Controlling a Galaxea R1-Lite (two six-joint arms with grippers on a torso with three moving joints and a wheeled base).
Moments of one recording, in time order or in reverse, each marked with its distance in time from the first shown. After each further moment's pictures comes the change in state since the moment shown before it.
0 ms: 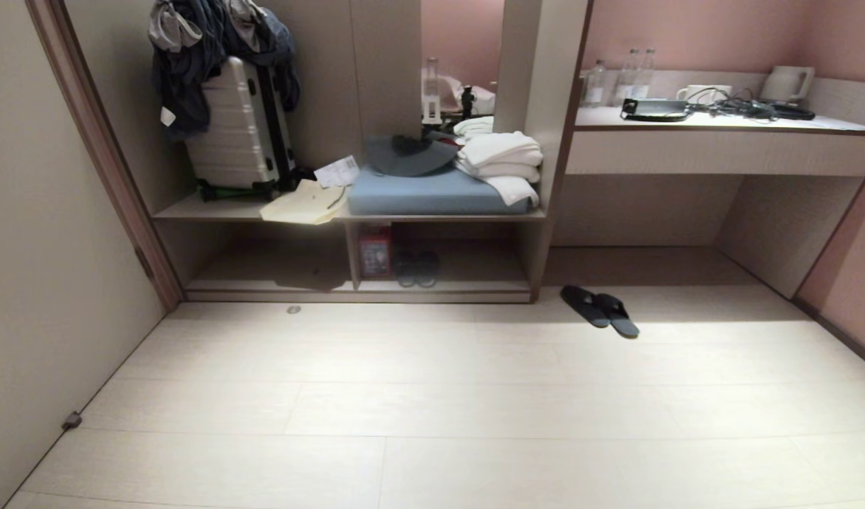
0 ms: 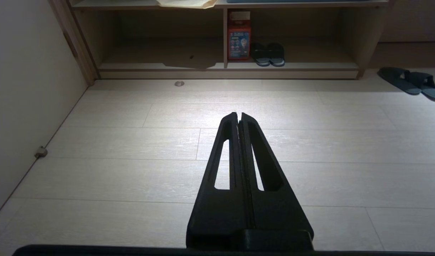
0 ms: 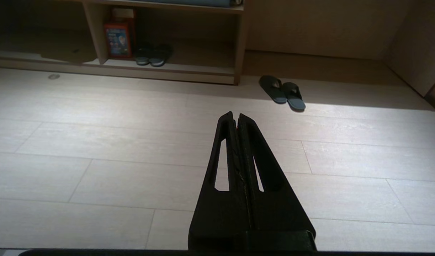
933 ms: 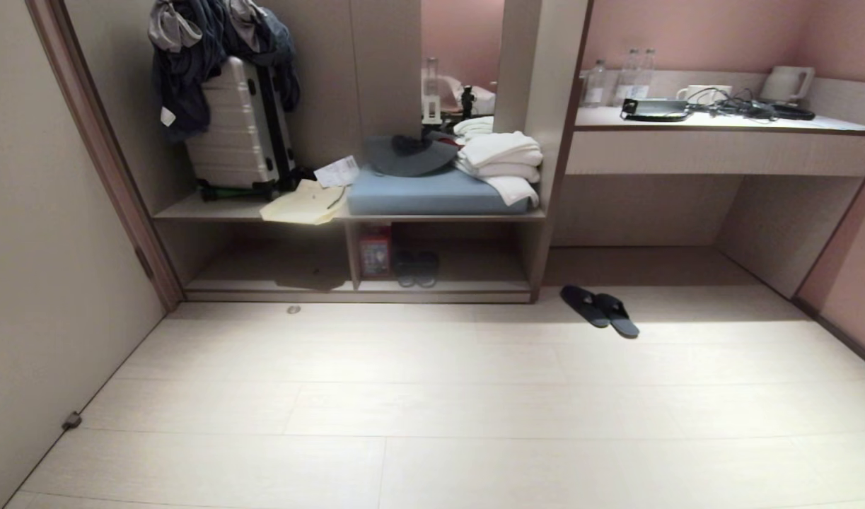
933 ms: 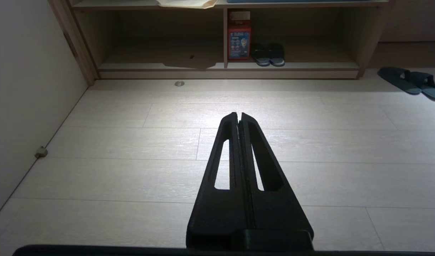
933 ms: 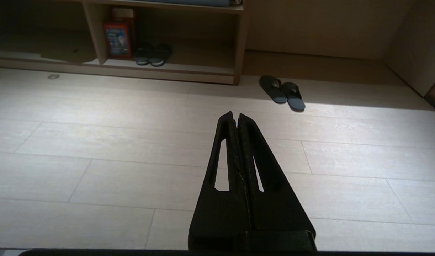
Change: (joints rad) left arm 0.000 0.000 0.000 0.000 0.000 0.001; right arm 0.000 0.000 0.000 0.000 0.000 0.000
